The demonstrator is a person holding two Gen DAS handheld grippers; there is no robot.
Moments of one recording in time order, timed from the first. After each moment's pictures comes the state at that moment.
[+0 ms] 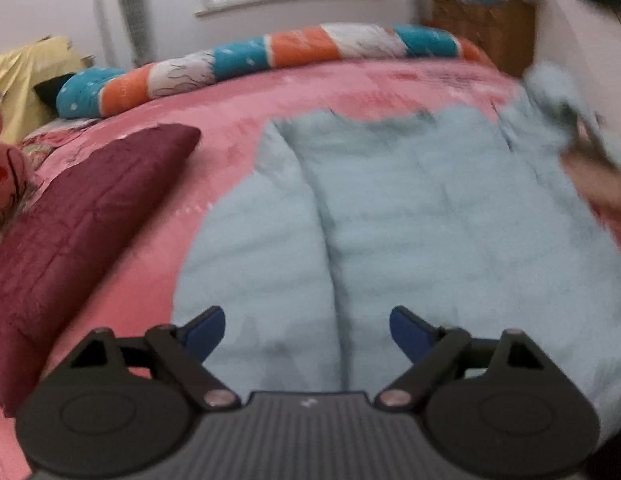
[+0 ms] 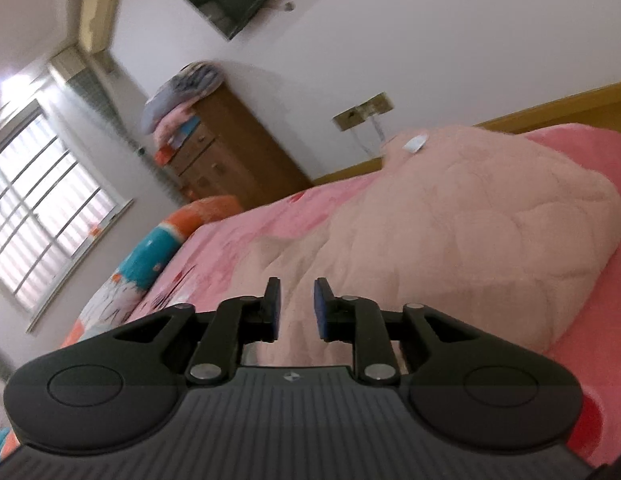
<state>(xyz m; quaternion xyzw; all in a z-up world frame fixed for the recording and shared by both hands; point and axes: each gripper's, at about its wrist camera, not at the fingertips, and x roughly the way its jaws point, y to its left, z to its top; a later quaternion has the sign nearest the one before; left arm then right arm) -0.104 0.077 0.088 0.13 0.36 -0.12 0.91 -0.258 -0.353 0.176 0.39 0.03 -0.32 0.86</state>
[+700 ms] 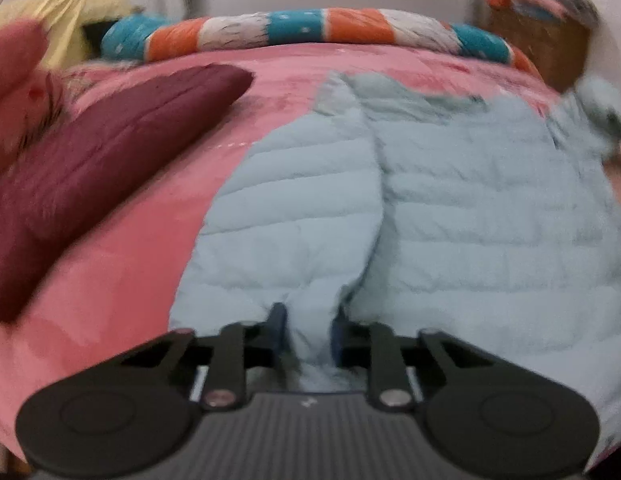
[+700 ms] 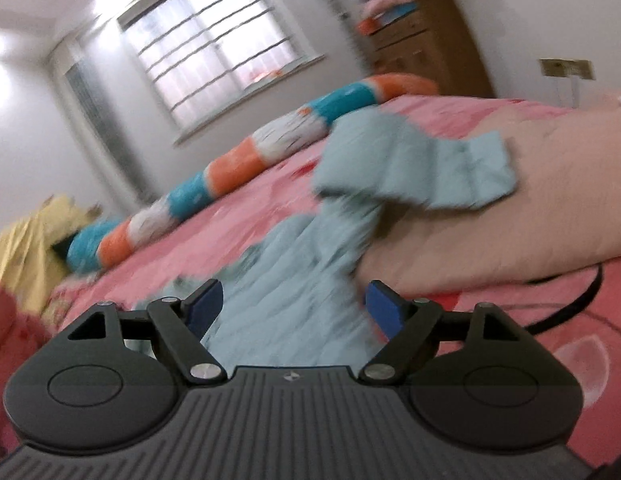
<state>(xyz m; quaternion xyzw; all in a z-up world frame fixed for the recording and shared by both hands) -0.110 0.119 0.059 0.02 0.39 -0.06 0.92 -0.255 -0.182 0.198 0.24 0.18 -0.03 0.95</state>
